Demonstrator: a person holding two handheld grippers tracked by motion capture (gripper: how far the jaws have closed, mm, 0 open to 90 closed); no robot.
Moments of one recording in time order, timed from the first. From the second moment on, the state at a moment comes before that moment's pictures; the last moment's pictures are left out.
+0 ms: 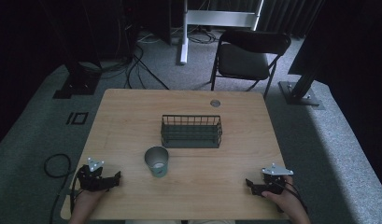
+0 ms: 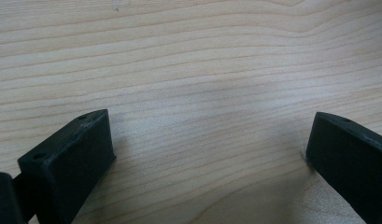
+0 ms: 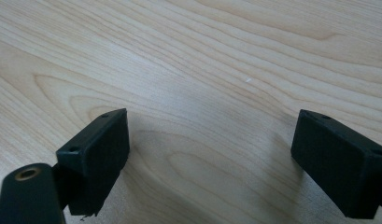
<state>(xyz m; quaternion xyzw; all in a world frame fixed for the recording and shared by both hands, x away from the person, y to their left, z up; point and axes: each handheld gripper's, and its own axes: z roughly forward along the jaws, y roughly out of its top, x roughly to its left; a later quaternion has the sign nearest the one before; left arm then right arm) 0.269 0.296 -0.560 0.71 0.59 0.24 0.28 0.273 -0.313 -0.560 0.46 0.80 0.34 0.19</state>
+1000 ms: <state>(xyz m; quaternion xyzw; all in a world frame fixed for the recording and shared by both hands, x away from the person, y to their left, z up) 0.269 0.296 -0.560 0.71 0.59 0.24 0.28 0.271 -0.311 -0.557 0.47 0.79 0.35 0.19</state>
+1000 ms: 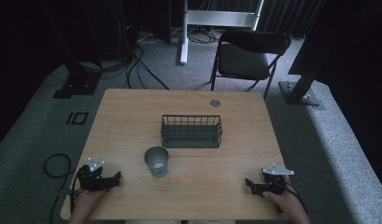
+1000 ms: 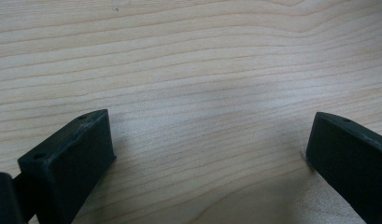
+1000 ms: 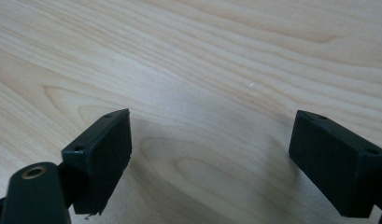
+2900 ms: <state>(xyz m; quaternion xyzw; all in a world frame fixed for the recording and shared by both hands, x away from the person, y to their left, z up) 0.269 0.296 -0.560 0.71 0.59 0.24 0.28 0.296 -0.207 -0.530 0.35 0.82 0.43 0.15</state>
